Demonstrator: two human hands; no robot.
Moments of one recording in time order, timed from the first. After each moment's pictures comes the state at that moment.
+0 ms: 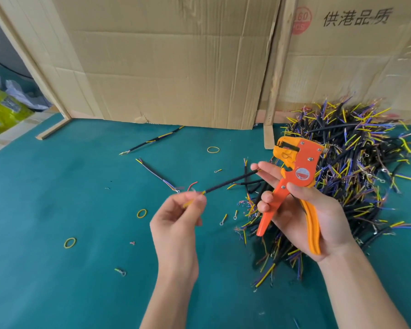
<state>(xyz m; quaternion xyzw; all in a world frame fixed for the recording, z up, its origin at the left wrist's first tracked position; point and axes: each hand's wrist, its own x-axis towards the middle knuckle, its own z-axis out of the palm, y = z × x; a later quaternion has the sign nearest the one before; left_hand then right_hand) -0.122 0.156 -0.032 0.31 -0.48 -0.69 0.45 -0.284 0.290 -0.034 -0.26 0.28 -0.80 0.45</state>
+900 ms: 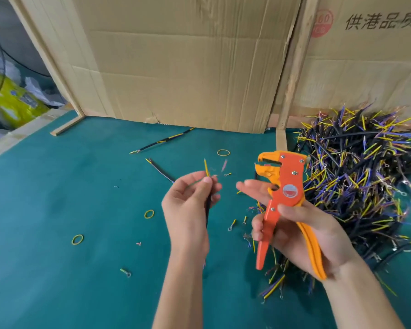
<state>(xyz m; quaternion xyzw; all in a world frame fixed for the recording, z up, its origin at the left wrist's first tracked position) -0.153 0.135 -0.018 0.29 -0.42 -0.72 0.46 -0.267 0.283 -0.027 -0.31 0.32 -0.73 0.52</state>
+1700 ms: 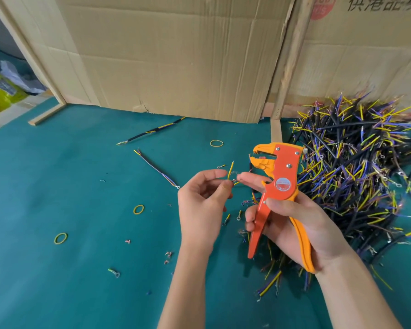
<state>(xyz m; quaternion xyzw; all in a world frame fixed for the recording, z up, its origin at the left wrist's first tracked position) -0.172 0.139 -0.040 0.28 -0.59 -0.64 0.40 -0.270 0.274 -0.035 -0.28 0.38 -0.74 0.47</state>
